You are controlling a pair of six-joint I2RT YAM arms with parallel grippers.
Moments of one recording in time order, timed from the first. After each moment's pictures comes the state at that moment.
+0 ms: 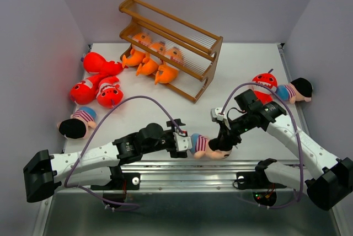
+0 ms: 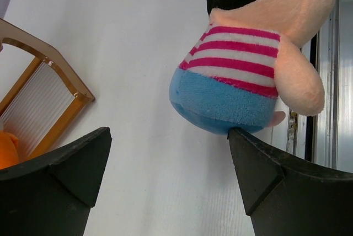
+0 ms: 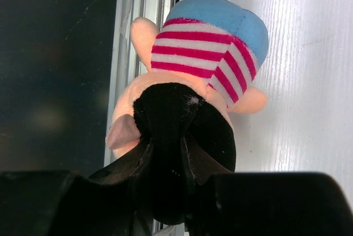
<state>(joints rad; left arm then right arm) -1.15 0.91 0.47 0.09 0.06 0.47 0.50 1.07 0.91 -1.05 -0.93 -0.83</state>
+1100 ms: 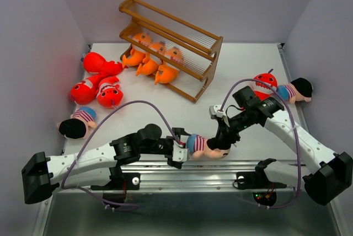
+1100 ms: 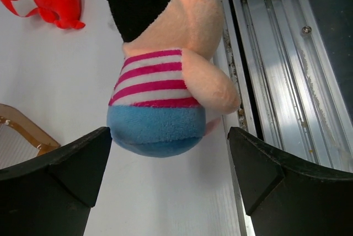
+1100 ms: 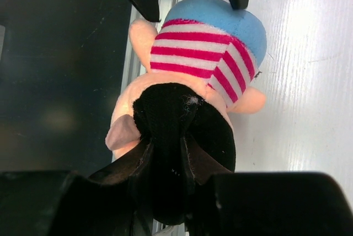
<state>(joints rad) -1.15 0.86 0.47 0.03 0.33 0.57 0.50 1.12 0.96 -1.09 -0.98 -0.86</state>
